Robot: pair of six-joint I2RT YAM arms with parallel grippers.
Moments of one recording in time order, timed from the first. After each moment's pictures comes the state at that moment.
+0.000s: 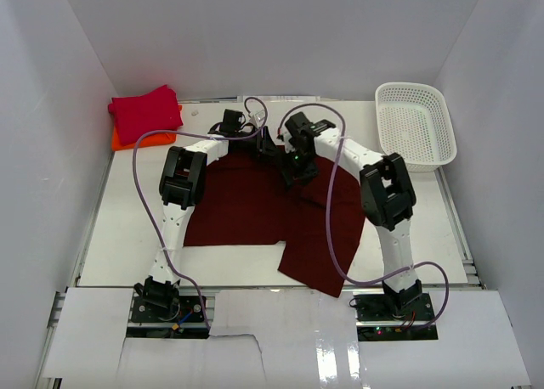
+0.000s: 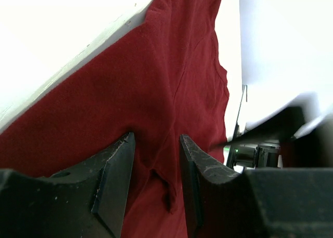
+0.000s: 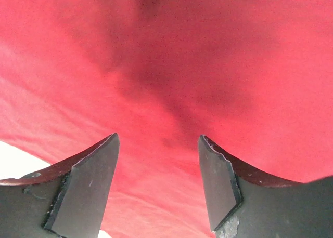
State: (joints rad) left arm -0.29 2.55 1.92 -0.13 1.04 -0.52; right arm 0.60 2.16 1.77 -0.92 -0.21 0.09
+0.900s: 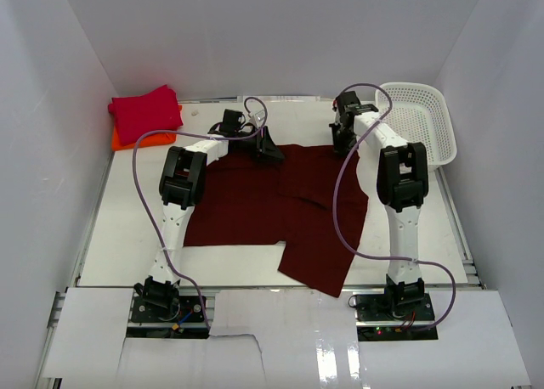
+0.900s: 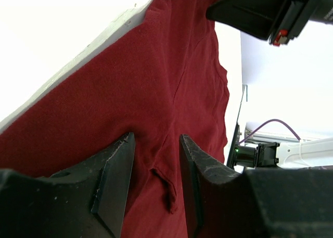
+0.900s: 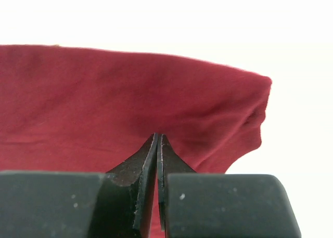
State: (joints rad) left arm -0.29 2.55 1.92 -0.13 1.04 -0.51; right arm 0.25 2.29 1.94 -0.82 -0.01 0.12
